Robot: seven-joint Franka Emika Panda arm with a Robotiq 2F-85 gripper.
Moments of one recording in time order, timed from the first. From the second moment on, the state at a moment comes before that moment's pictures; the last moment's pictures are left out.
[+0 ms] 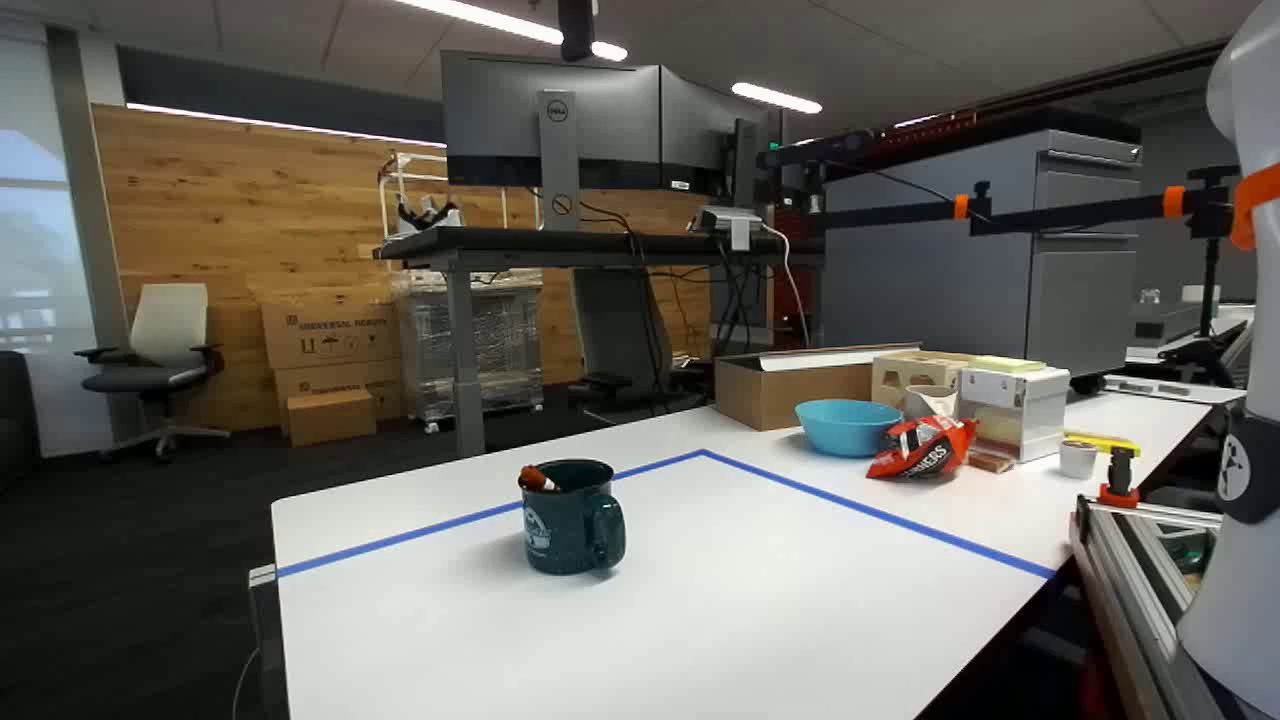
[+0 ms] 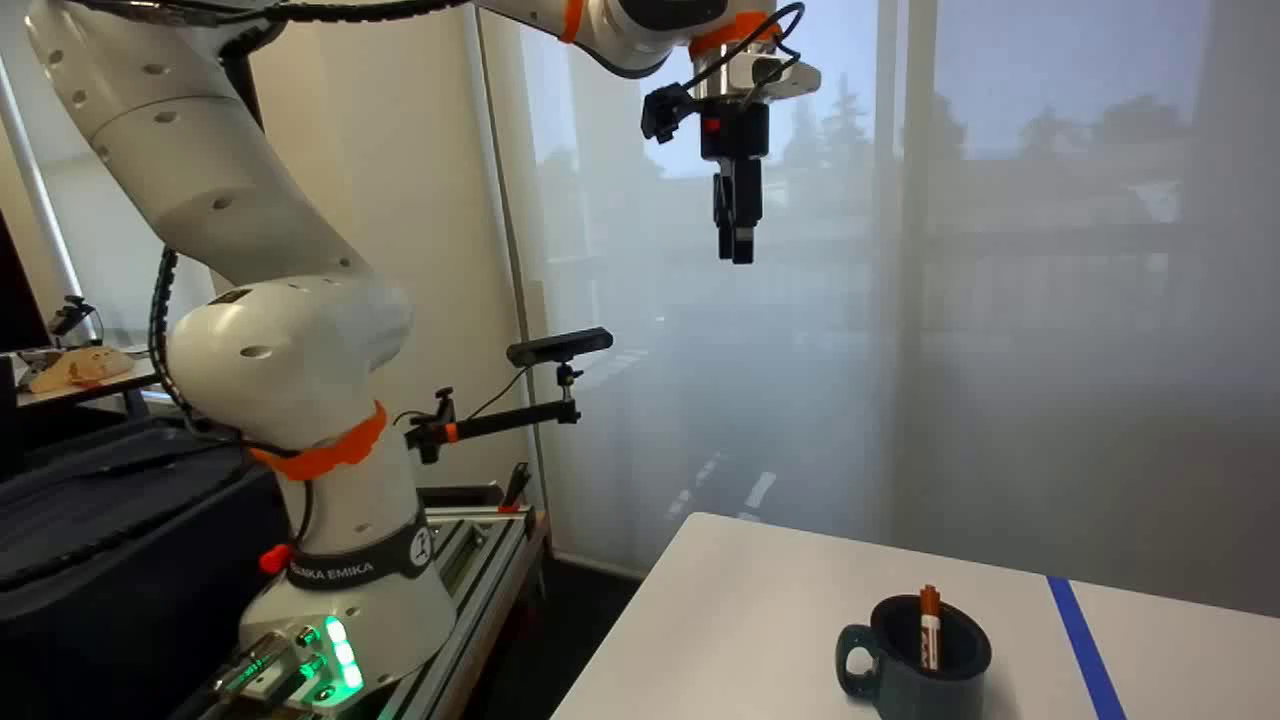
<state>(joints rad) 0.14 -0.40 0.25 -2.23 0.06 1.81 0.23</state>
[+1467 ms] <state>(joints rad) 0.13 -0.27 0.14 -2.32 -0.14 2.16 -0.10</state>
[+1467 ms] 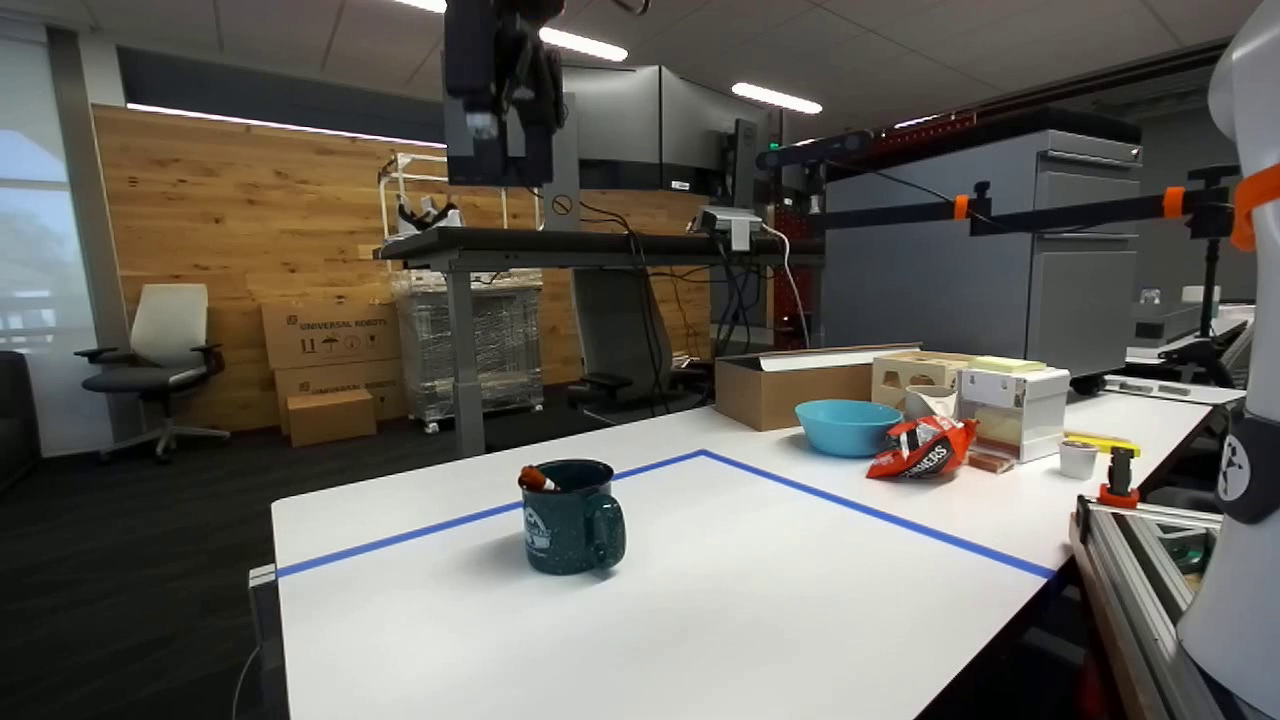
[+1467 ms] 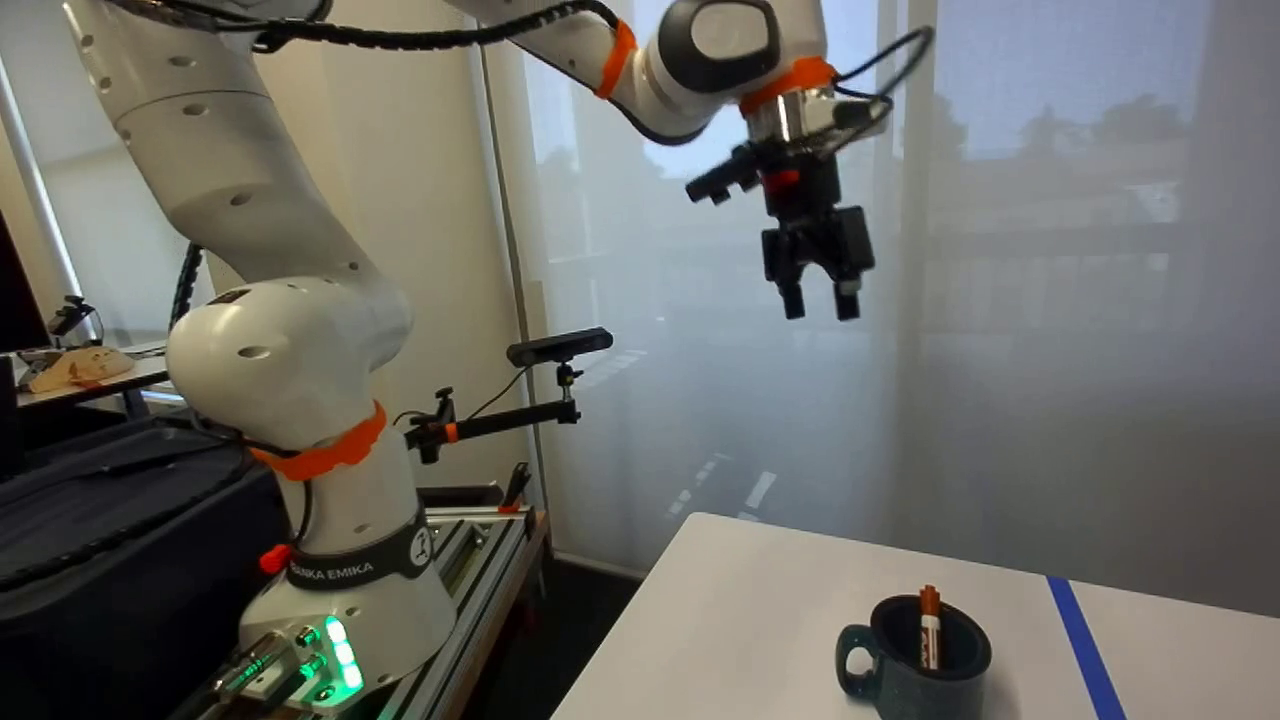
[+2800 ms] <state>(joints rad) 0.04 0.06 0.00 -2.28 0.21 2.49 -0.81</state>
